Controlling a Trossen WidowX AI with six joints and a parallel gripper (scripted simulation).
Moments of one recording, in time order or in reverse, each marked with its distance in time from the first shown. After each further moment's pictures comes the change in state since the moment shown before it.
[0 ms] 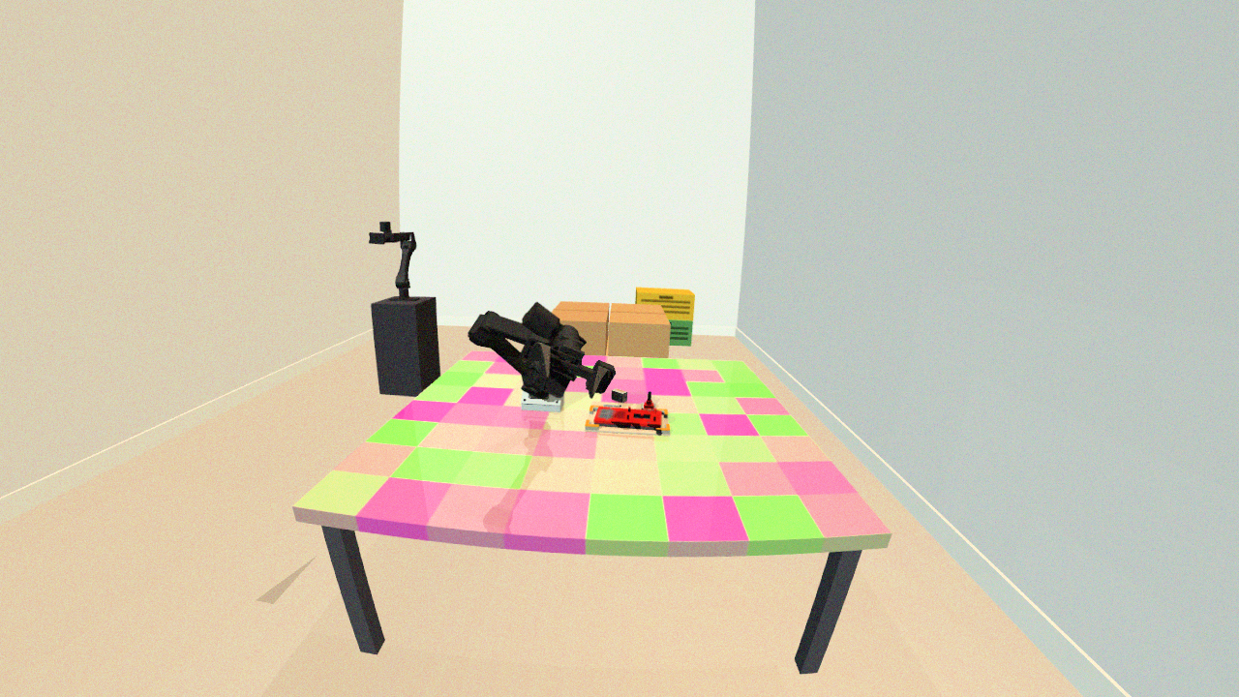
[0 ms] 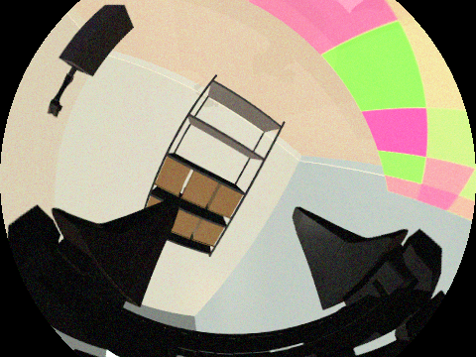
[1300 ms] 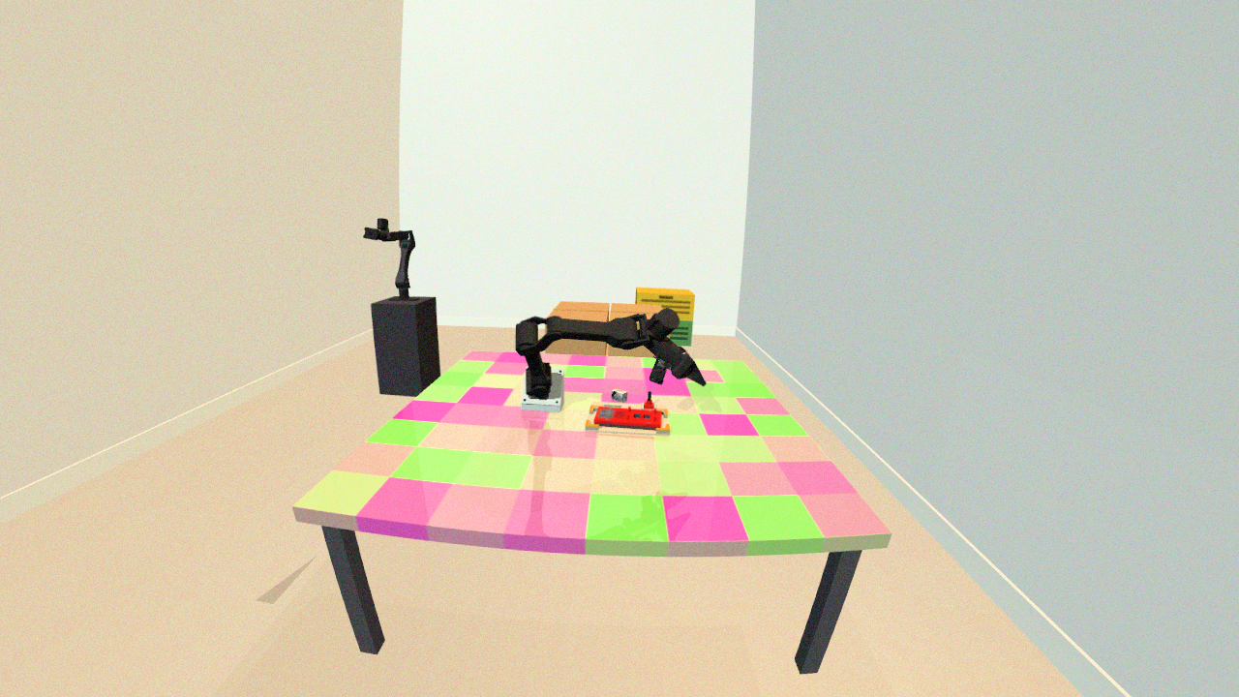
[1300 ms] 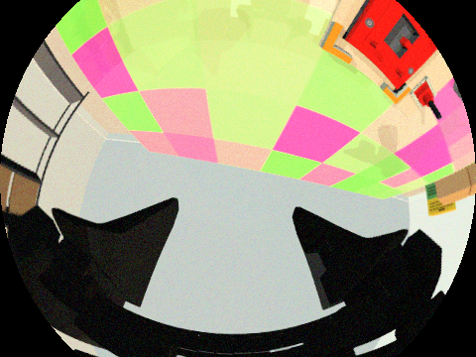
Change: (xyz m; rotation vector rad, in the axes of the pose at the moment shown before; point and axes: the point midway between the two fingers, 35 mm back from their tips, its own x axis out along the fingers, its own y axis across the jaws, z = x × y) arm -0.251 -0.372 0.000 -0.318 -0.002 -1.216
